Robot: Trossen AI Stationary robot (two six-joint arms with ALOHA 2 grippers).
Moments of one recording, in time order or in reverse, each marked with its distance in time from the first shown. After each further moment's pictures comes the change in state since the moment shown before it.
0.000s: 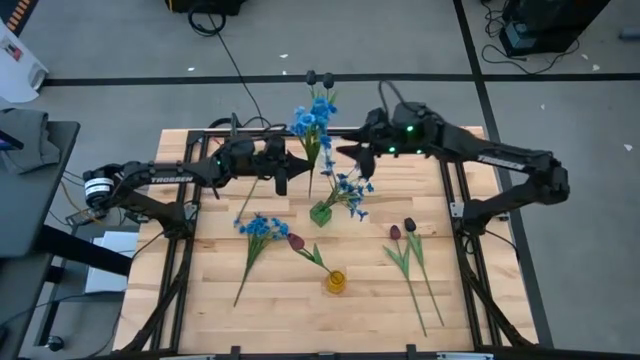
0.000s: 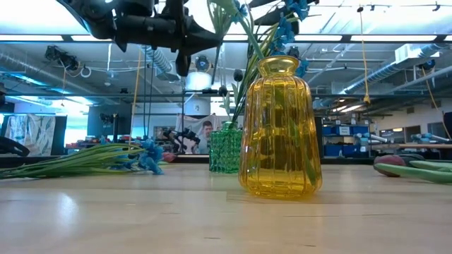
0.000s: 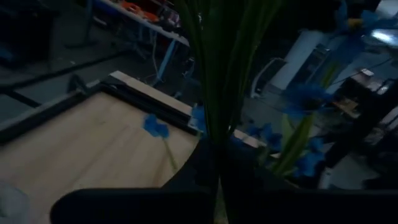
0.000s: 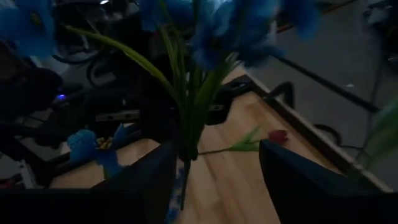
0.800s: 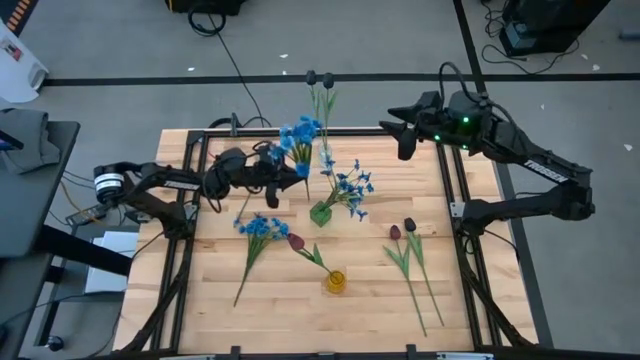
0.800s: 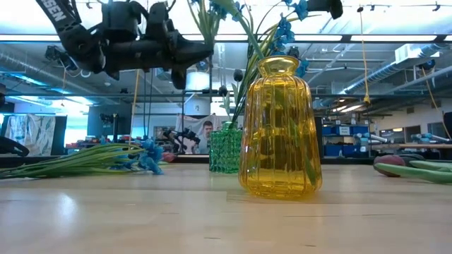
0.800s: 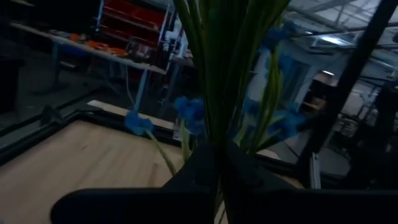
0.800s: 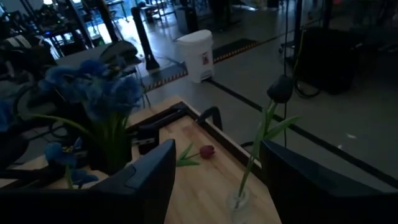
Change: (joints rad) left arm 0.009 0.099 -0.256 0.535 0.099 0.078; right arm -0.085 -0.263 0.000 -0.201 0.211 -0.056
